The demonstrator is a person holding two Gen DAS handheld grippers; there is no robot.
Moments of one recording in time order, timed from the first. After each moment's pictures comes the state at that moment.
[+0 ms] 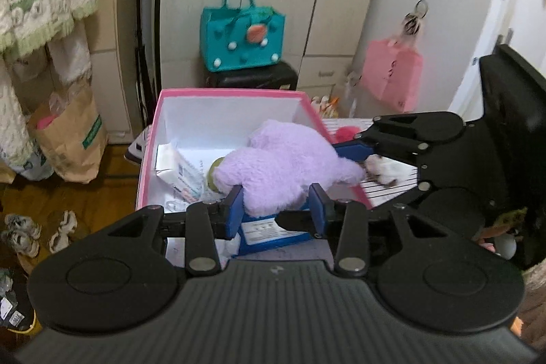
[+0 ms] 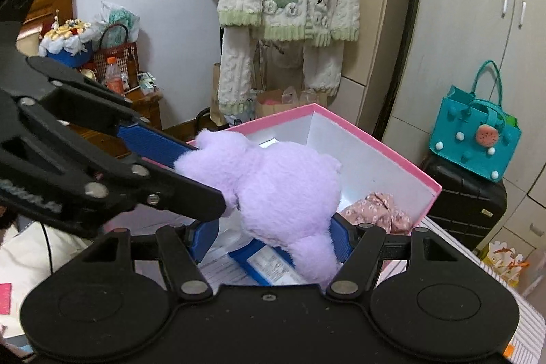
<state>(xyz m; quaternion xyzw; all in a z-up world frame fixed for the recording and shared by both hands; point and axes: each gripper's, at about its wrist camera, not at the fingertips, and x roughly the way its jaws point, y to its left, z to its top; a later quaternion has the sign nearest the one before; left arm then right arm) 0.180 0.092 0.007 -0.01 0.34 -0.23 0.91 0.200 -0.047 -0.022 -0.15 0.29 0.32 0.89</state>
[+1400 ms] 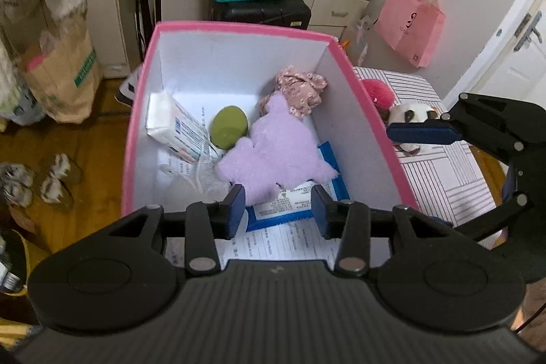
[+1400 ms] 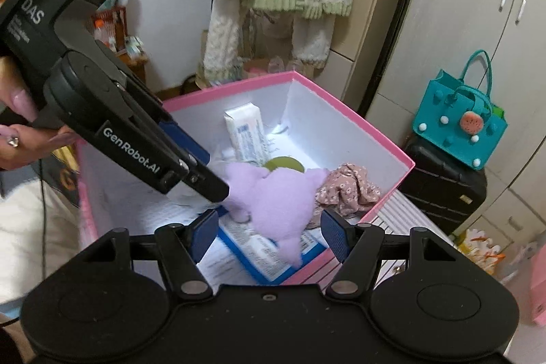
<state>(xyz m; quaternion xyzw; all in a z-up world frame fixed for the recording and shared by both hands) 0.226 0.084 -0.015 -0.01 0.45 -0.22 0.87 0.201 -0.058 -0.020 -0.20 0.33 0.30 0.87</state>
